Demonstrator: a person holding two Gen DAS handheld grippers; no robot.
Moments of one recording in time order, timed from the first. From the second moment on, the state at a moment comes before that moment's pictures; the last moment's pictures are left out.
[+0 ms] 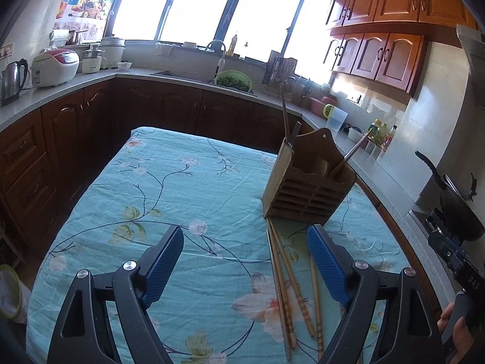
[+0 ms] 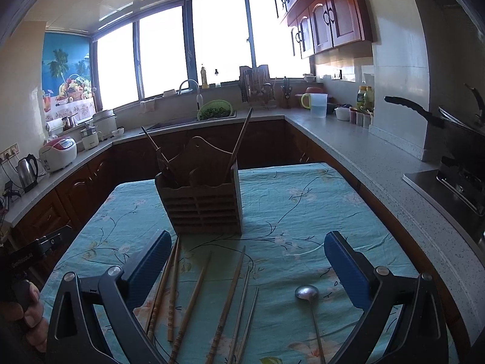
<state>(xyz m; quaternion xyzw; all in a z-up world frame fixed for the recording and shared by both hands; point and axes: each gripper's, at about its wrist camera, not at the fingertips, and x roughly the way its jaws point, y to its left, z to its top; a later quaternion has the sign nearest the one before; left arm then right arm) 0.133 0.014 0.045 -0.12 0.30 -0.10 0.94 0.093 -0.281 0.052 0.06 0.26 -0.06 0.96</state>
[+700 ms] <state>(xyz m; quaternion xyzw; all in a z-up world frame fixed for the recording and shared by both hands) 0.253 -0.063 -0.012 -0.05 0.44 -0.16 0.88 0.143 -0.316 -0.028 0.17 0.38 -0.01 0.91</state>
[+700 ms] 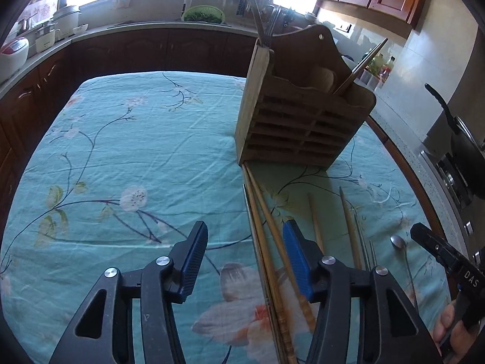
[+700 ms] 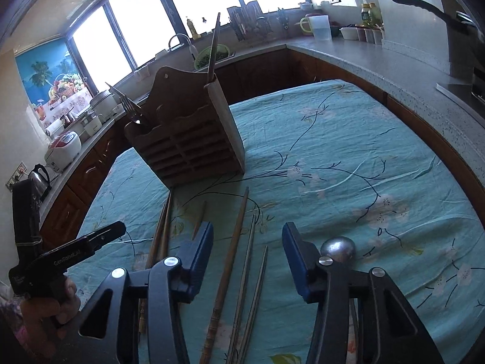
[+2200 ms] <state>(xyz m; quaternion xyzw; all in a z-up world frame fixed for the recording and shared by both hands) 0.228 -0.048 -0.047 0.03 0.48 -0.16 0.86 0.177 -0.234 -0.083 0.09 0.50 0.11 0.86</state>
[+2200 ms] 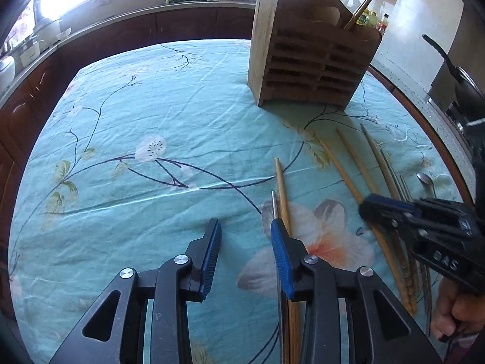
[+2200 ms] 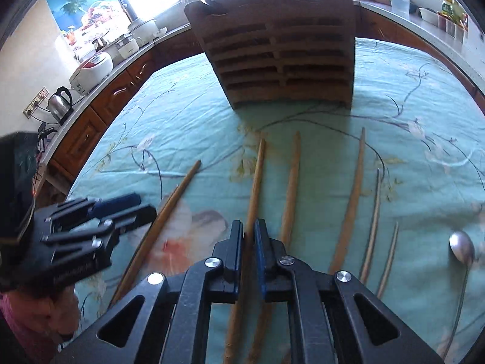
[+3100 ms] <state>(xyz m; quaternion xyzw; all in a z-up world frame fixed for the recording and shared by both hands) 0.282 -0.098 -0.060 0.10 0.49 -0.22 0.84 0.209 -0.223 -0.081 0.06 0.49 0.10 0.86</state>
